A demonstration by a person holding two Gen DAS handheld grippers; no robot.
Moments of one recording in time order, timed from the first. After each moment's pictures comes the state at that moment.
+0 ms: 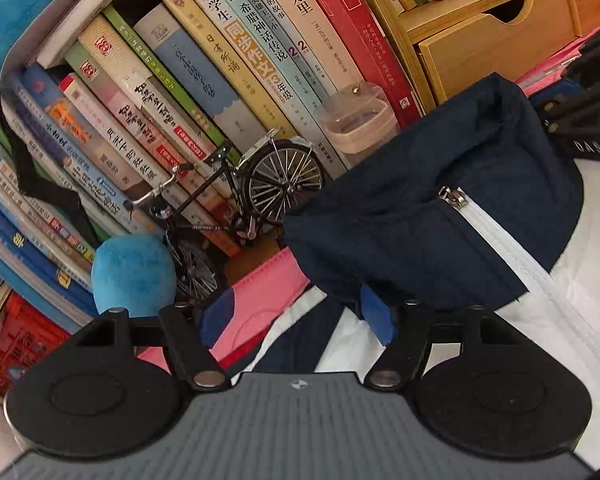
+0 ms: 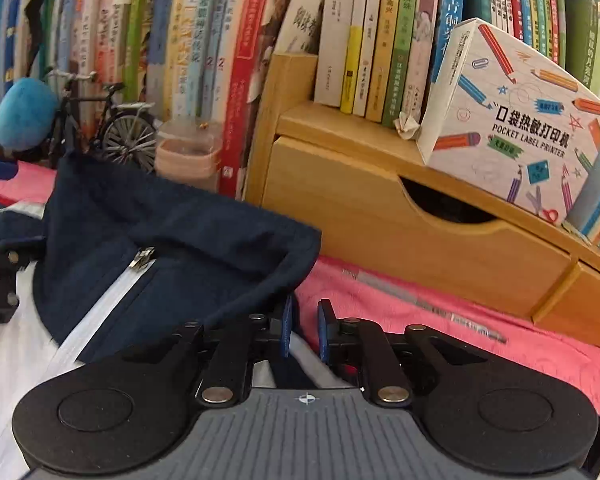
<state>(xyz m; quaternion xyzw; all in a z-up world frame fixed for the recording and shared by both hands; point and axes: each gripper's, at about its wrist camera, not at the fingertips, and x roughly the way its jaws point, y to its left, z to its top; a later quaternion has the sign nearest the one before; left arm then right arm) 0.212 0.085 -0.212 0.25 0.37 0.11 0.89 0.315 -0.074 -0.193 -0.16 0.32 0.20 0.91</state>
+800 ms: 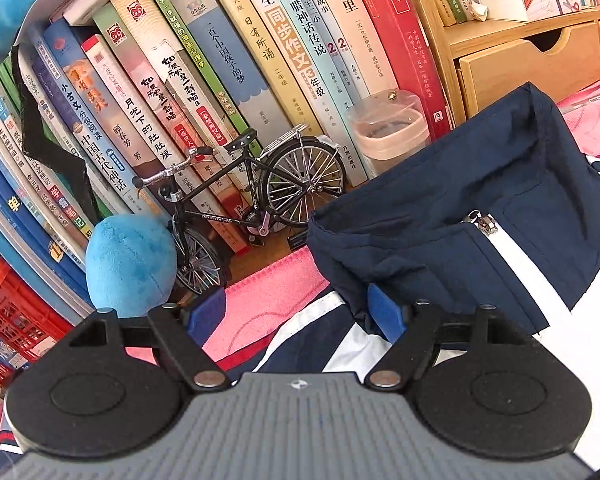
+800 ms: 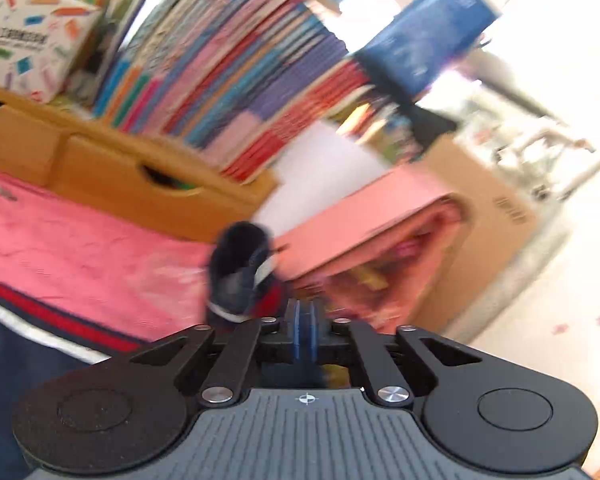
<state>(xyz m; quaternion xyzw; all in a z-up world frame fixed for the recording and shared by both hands) 0.215 0.101 -0.215 0.19 0.36 0.13 0.90 0.232 -0.336 -0.125 -0.32 0.20 -0.26 0.89</state>
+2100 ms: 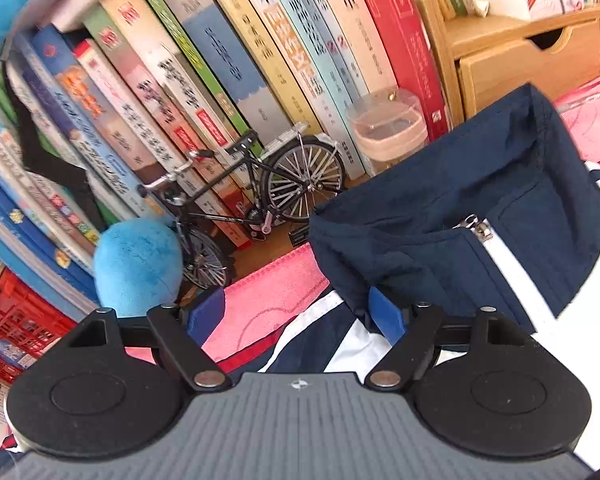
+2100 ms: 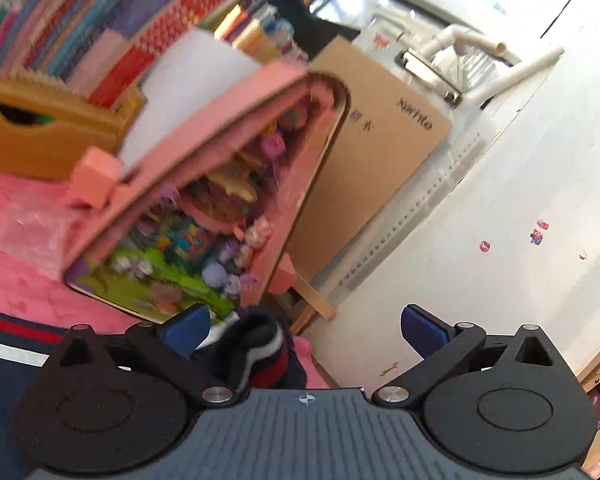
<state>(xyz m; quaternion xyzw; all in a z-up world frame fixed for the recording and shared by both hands) 0.216 0.100 -0.196 0.18 0.40 0.12 0.89 0.215 -0.365 -0.134 -0.21 0.28 -0.29 0.89</state>
